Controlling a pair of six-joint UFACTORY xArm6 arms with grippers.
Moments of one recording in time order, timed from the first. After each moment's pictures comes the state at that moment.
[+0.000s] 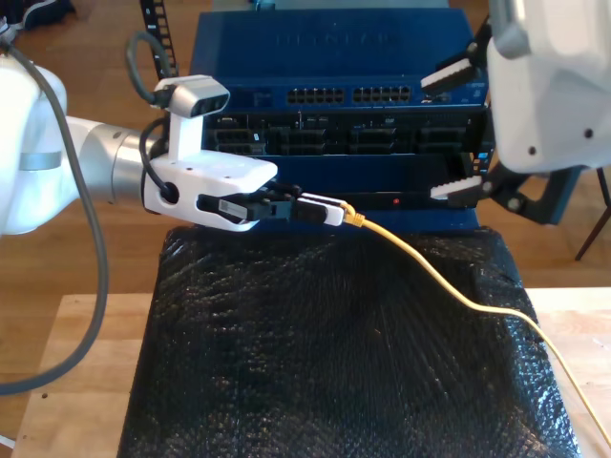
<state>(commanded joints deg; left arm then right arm) 8.0 -5.3 -52.9 -75.8 110.1 -268.9 12.5 -46.2 -53.7 36.0 67.7 -96.1</state>
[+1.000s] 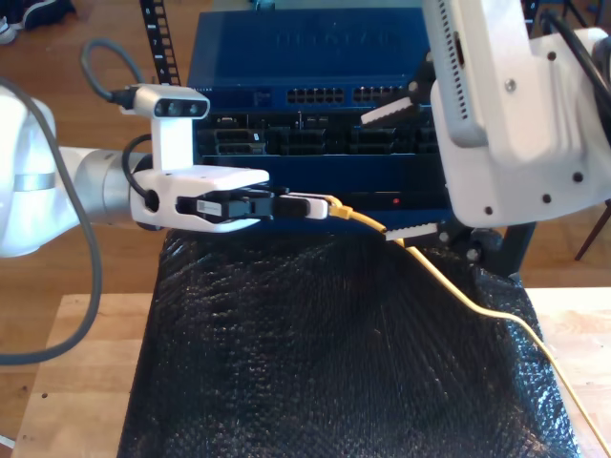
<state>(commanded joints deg) 11.1 -0.9 -50.8 -81.1 119.3 -271.3 23.5 -49.5 -46.7 35.9 58.7 -101.7</state>
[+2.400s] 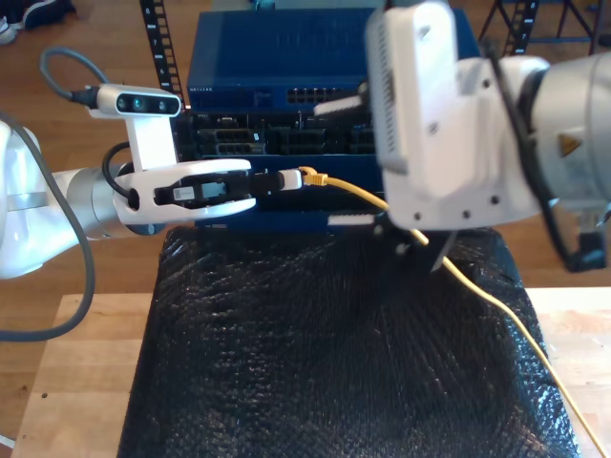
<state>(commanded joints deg) 12.4 1.7 -49.5 -88.2 125.6 -272.4 35.2 -45.5 -39.6 35.6 36.4 -102.8</state>
